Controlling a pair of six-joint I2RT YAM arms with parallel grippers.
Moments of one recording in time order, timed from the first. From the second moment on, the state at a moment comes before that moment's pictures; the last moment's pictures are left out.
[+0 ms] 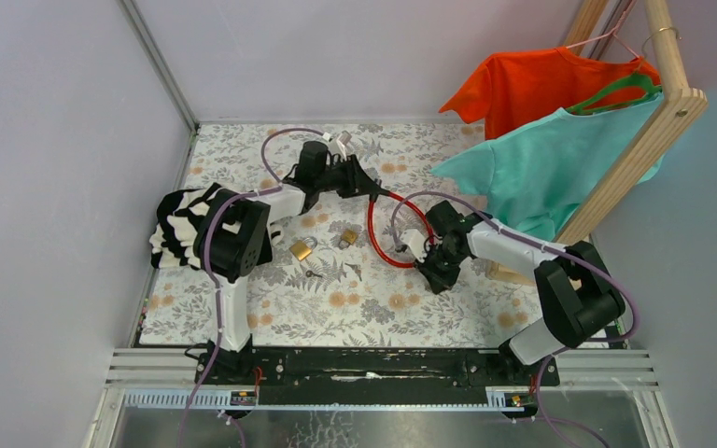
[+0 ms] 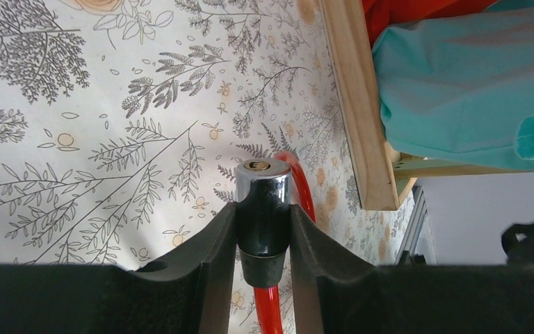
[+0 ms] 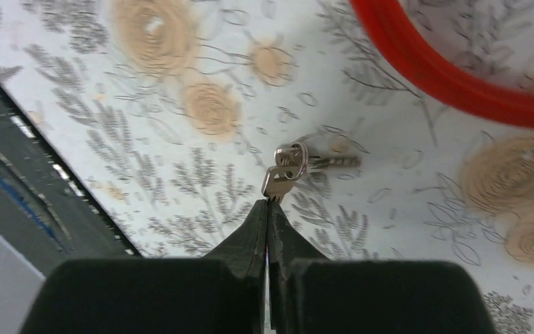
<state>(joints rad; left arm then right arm) -0.35 2.02 1.25 0.35 0.68 -0.69 0.51 1.55 0.87 -0.76 -0.34 -0.55</state>
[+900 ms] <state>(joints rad) -0.38 2.13 1.49 0.05 0.62 -0.43 0.54 1.22 0.89 -0.70 -0.18 -0.48</state>
